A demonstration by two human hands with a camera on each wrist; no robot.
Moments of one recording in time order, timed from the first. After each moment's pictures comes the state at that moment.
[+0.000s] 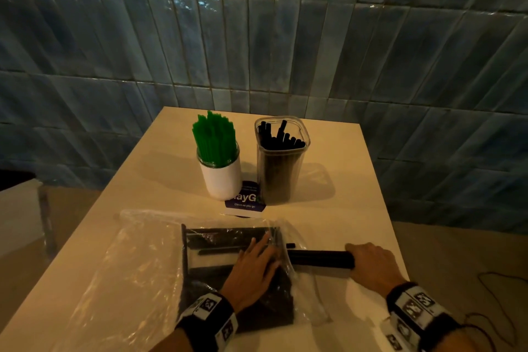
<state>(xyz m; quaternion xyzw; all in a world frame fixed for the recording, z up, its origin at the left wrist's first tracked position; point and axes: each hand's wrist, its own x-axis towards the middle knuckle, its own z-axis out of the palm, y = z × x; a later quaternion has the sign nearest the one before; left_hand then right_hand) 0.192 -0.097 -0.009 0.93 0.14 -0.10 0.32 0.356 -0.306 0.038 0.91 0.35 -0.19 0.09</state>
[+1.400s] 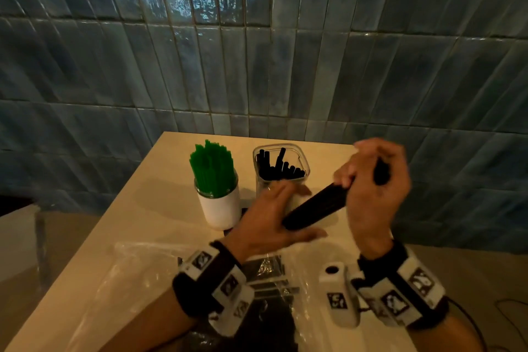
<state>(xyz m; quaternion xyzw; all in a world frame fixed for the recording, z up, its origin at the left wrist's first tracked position) 0.278 -0.063 0.140 0.92 -0.03 0.19 0.35 0.347 -0.191 0.212 0.52 0.30 0.15 -0.79</state>
